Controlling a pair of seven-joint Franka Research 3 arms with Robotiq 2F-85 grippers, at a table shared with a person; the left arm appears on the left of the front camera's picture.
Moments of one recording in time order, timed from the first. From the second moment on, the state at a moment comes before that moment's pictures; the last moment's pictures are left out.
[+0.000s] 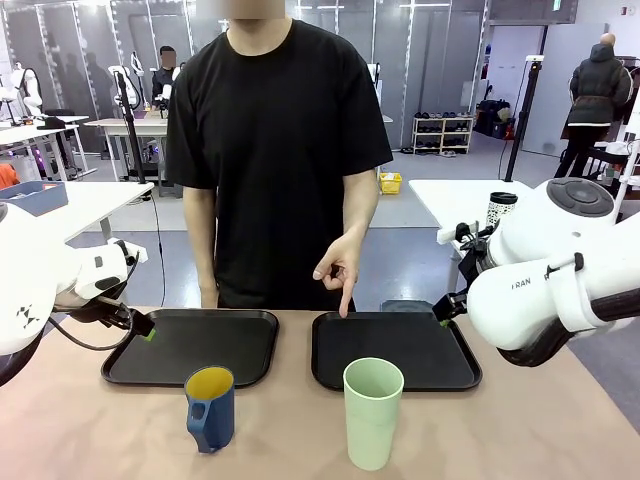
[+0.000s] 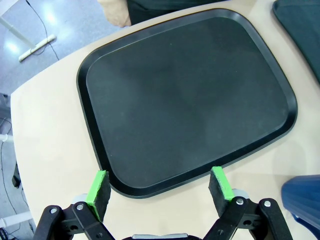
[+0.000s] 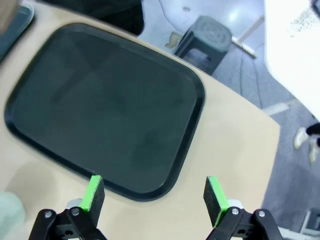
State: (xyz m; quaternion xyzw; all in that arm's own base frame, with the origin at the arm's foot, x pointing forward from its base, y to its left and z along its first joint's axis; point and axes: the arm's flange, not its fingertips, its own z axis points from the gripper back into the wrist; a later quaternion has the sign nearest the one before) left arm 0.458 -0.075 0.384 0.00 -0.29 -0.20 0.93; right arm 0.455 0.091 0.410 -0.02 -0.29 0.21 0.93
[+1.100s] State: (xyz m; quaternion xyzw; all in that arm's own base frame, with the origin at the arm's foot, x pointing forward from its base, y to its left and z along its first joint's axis) left arm 0.458 -0.075 0.383 0.00 -0.29 -0.20 0.93; right arm 0.447 0.077 0.447 -0.09 -0.14 0.57 0.80
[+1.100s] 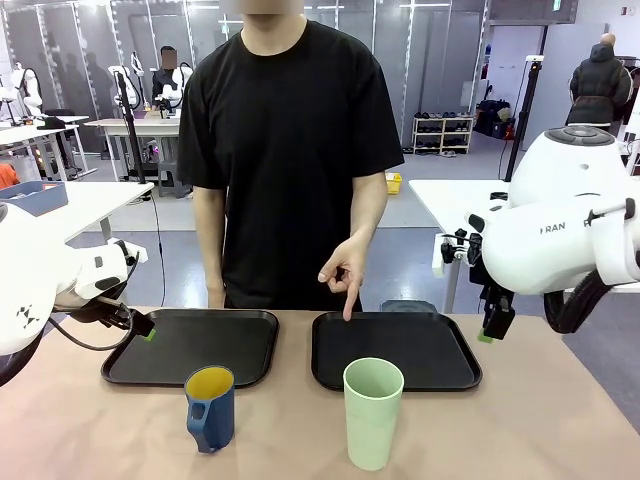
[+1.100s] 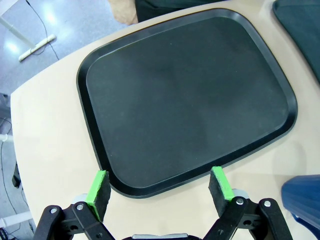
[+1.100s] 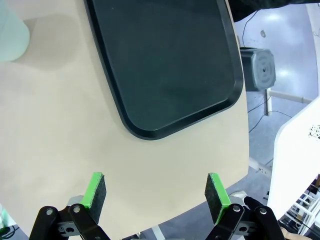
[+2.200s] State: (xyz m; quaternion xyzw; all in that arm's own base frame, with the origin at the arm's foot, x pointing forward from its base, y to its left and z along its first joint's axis) left arm 0.458 -0.075 0.383 0.00 -0.29 -0.20 0.93; right arm 0.441 0.076 0.431 -0.09 -0.11 0.62 0.77
